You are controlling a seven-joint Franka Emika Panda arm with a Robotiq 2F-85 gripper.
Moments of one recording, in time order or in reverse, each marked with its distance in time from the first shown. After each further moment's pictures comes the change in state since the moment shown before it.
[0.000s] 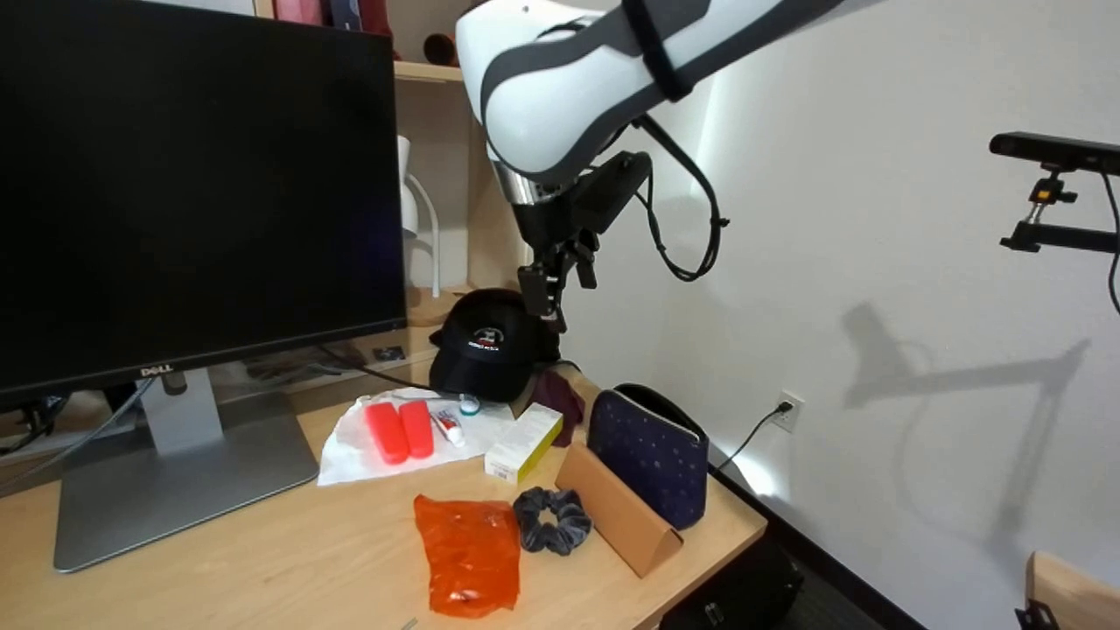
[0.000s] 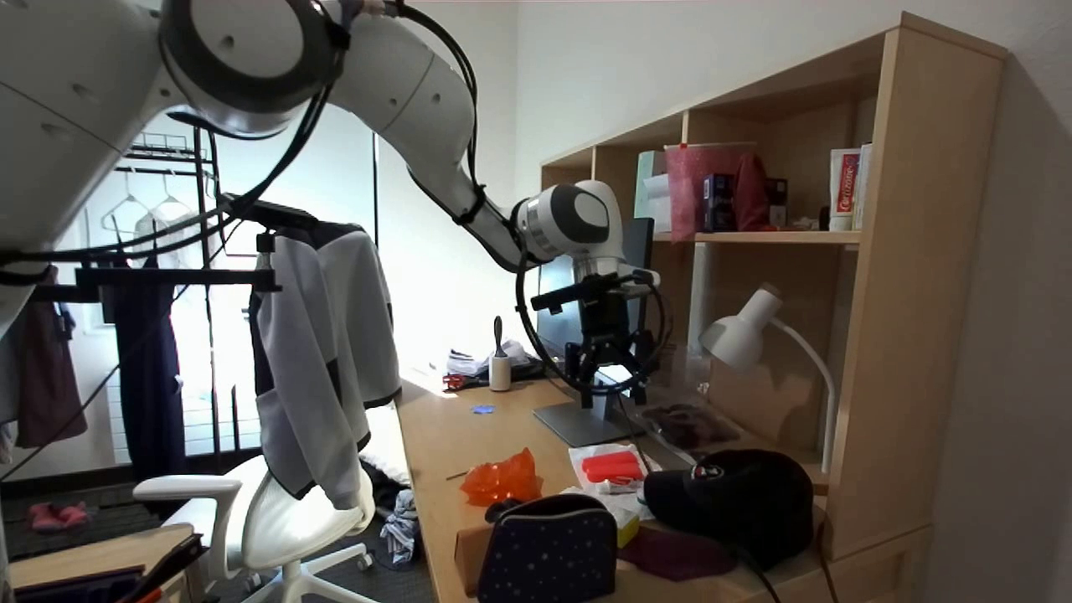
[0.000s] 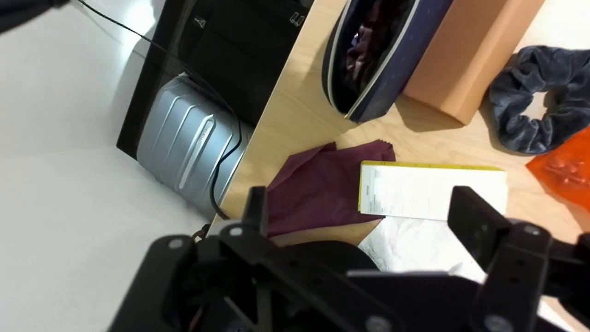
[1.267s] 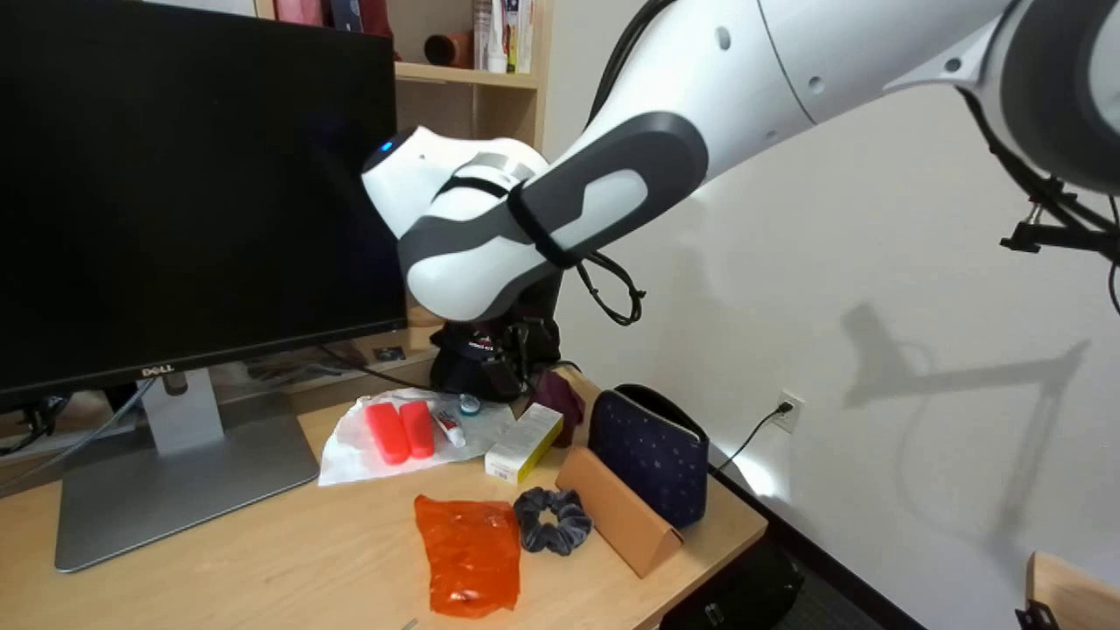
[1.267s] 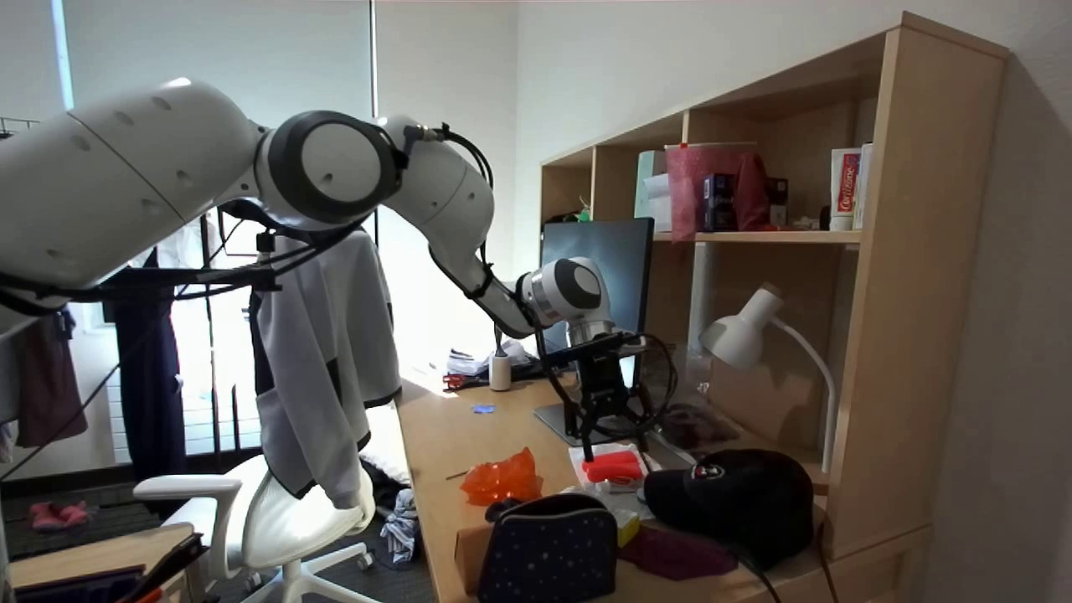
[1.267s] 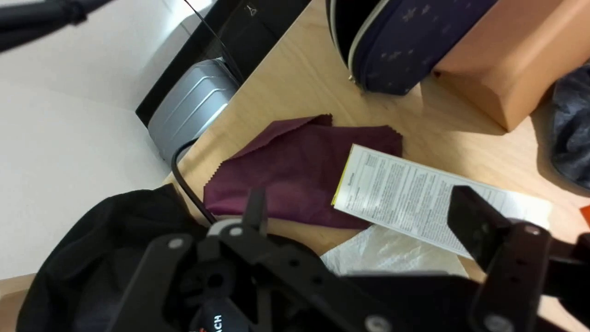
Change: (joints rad) arm 0.138 0.323 -0.071 0.260 -0.122 -0.050 -0.126
